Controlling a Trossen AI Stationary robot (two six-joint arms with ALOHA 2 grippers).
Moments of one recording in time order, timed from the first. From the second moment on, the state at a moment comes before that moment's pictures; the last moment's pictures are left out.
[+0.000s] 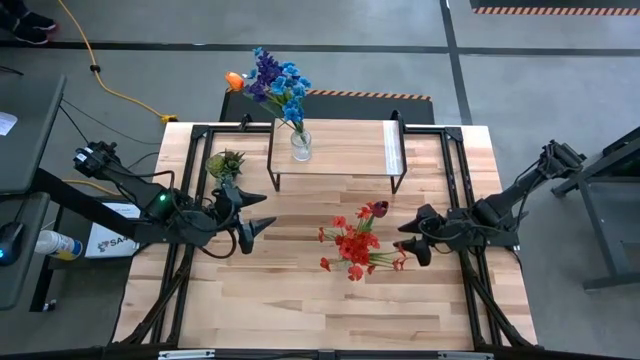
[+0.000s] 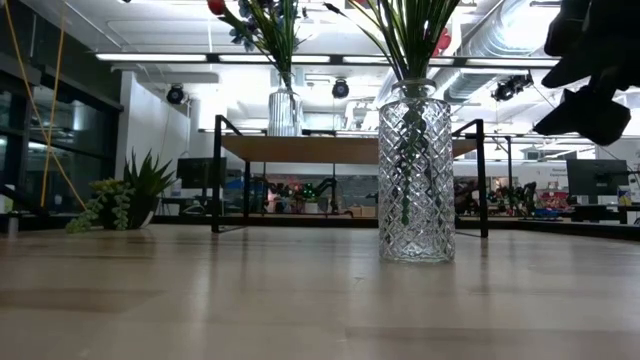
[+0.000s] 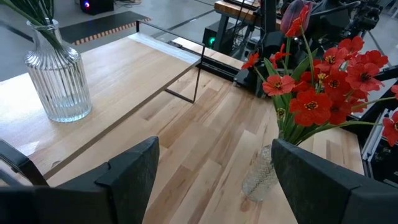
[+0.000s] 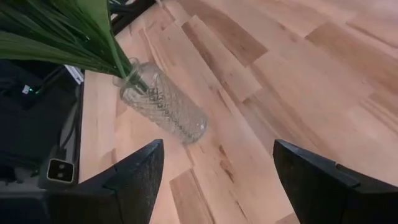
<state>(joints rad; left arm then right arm) -0.55 1.00 0.97 -0.48 -0.88 -0.64 0.58 0.74 0.38 -0.26 0.51 0.99</state>
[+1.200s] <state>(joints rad) -0.55 1.00 0.97 -0.50 -0.90 -0.64 0.51 1.57 0.38 0.73 0.36 0.63</state>
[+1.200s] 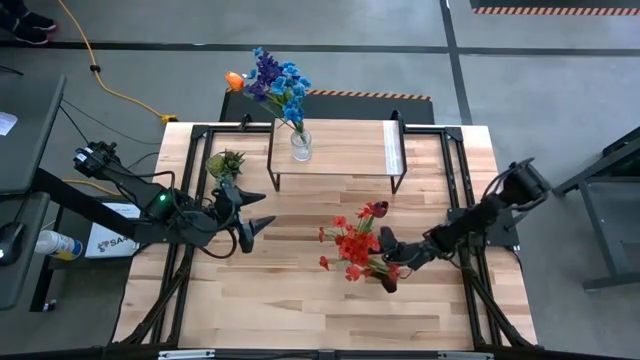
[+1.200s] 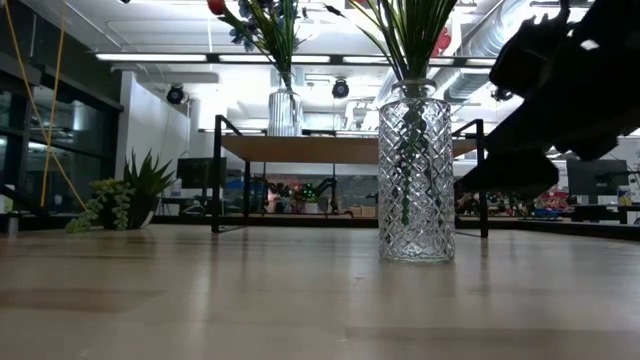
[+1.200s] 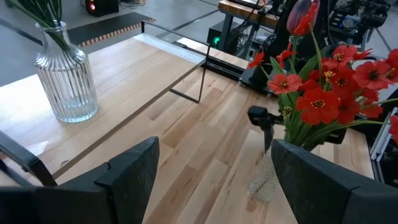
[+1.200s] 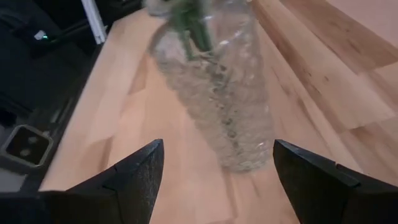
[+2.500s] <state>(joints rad) -0.55 1.00 0.97 -0.51 -0.89 -0.64 0.42 1.76 0.61 0.68 0.29 0.49</state>
